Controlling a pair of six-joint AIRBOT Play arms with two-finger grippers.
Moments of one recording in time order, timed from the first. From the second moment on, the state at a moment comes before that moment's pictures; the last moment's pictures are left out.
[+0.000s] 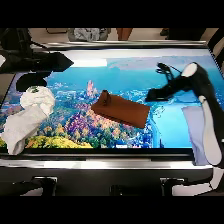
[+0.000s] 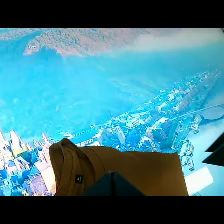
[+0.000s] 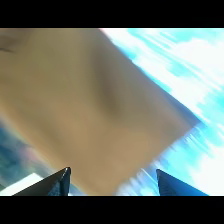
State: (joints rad) left arm -0.18 -1.34 1.71 1.03 -1.09 -1.44; right arm -0.07 -1.64 1.58 -1.11 1.44 1.19
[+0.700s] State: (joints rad) left arm -0.18 -1.34 1.71 1.04 -1.09 -1.44; right arm -0.09 -1.62 1.07 -0.71 1.04 1.09
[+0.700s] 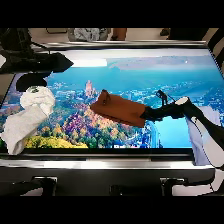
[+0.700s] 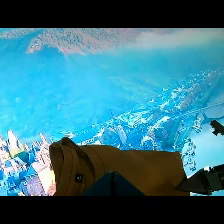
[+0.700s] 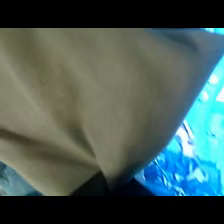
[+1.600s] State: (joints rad) left arm -0.18 -1.35 1.71 1.05 -1.09 -1.44; right arm -0.69 -1.51 1.73 -0.81 1.43 1.13
